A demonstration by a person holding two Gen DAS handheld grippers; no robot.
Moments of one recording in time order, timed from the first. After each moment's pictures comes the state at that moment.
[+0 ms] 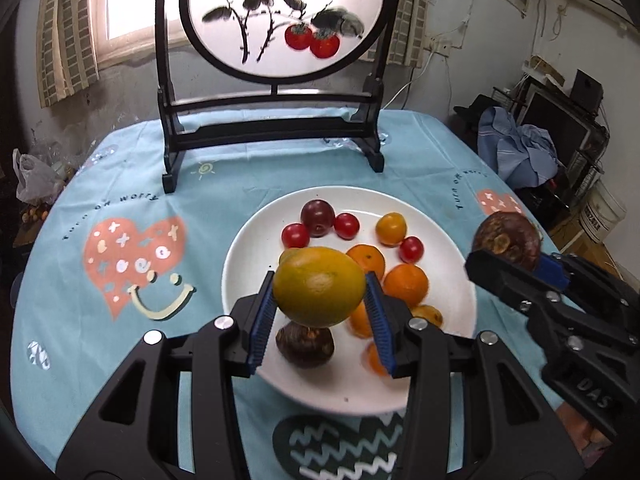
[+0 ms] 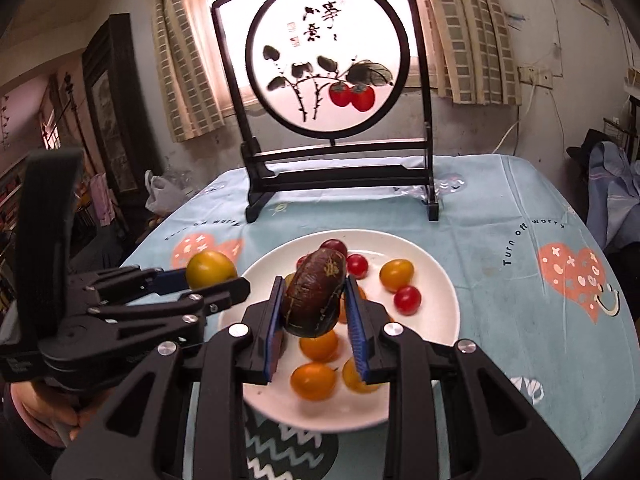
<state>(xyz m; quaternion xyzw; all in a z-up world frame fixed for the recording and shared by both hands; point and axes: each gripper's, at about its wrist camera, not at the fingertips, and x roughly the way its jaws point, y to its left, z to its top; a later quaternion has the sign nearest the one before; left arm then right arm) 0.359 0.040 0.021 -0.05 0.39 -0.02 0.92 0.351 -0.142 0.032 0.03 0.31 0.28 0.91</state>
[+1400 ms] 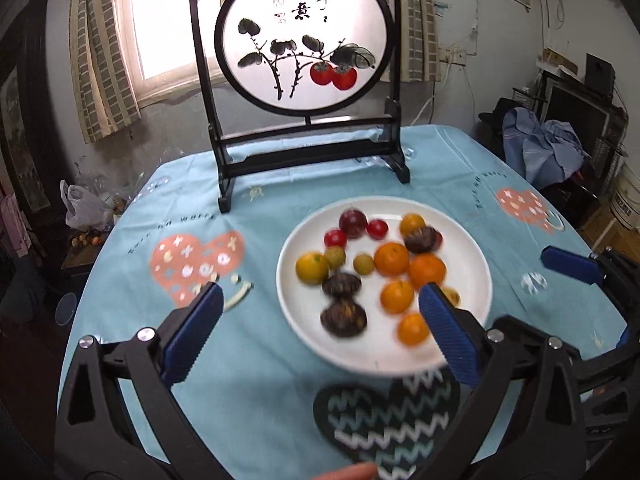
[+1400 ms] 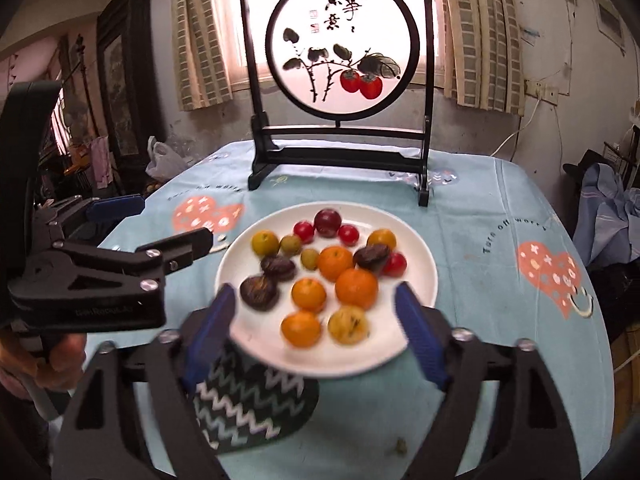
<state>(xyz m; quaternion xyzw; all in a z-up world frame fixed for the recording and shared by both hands) 0.278 0.031 0.052 0.02 0.34 0.04 0.94 0.278 -0.162 0.032 -0.04 0.31 0.29 0.90</state>
